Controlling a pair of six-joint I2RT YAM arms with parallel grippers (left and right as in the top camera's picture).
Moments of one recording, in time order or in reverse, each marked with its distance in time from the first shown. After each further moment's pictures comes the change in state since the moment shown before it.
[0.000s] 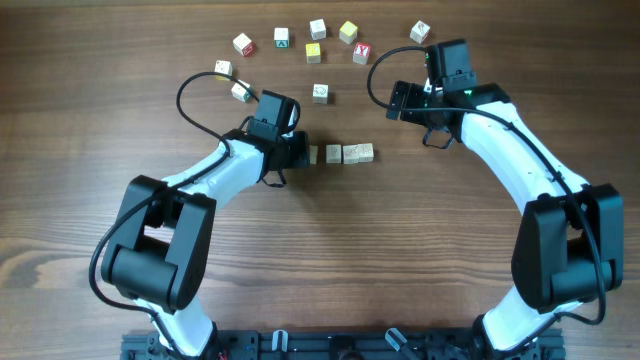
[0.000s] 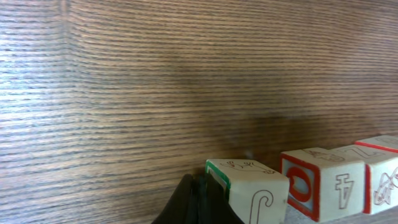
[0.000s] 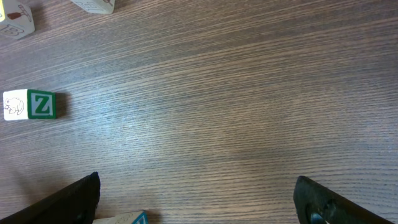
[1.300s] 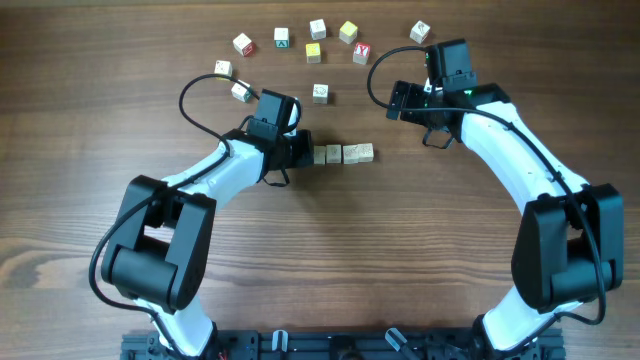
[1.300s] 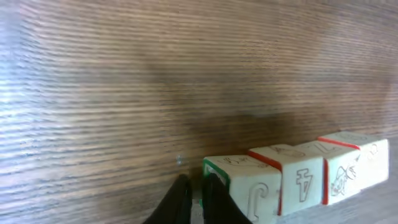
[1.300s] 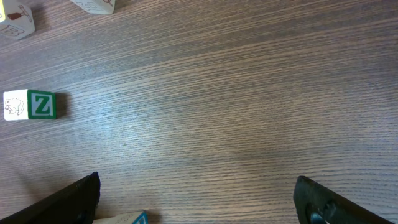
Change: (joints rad) left arm 0.000 0.000 0.000 0.025 0.078 -0.040; right arm 0.000 0.000 0.000 0.001 0.000 0.000
